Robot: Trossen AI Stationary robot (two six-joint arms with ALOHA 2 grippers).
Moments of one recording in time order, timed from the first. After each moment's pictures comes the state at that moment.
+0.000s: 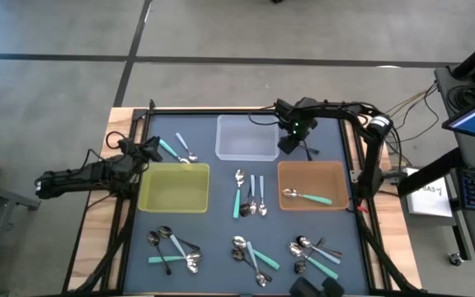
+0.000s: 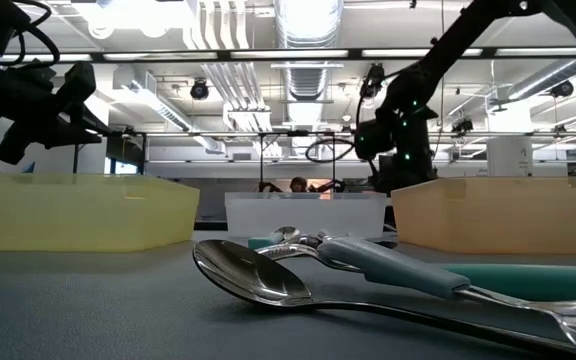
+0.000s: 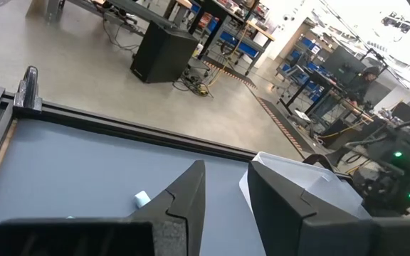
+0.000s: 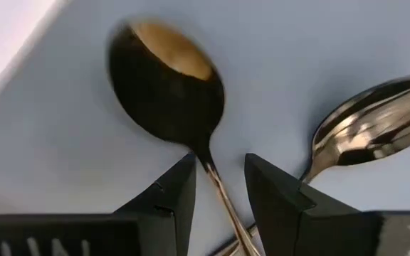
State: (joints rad) left arm 0.06 0.01 0.14 -0.43 -1.00 -0.82; right arm -0.71 1.91 1.23 -0.92 0.00 0.07
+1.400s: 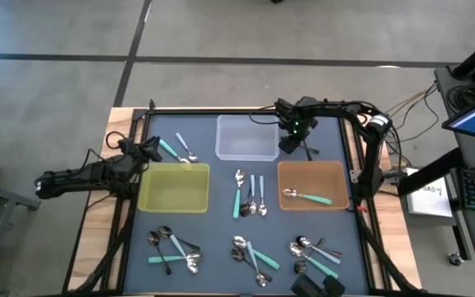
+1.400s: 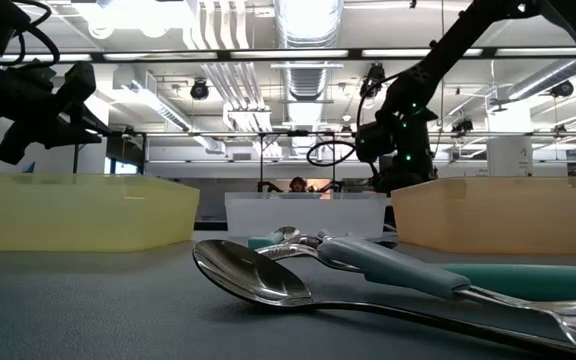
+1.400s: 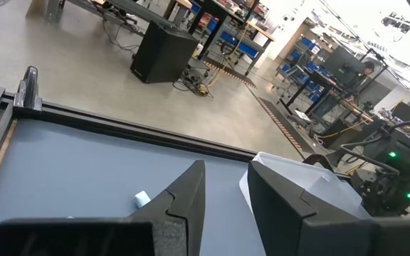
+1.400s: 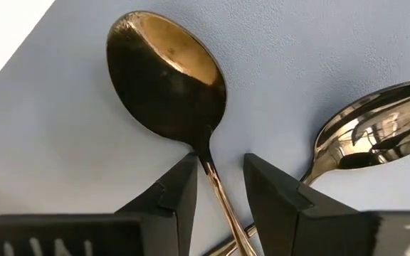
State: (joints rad) left arm 0.06 0.01 0.14 -0.43 -1.00 -0.82; right arm -0.73 1.92 1.24 -0.94 -0.01 0.02
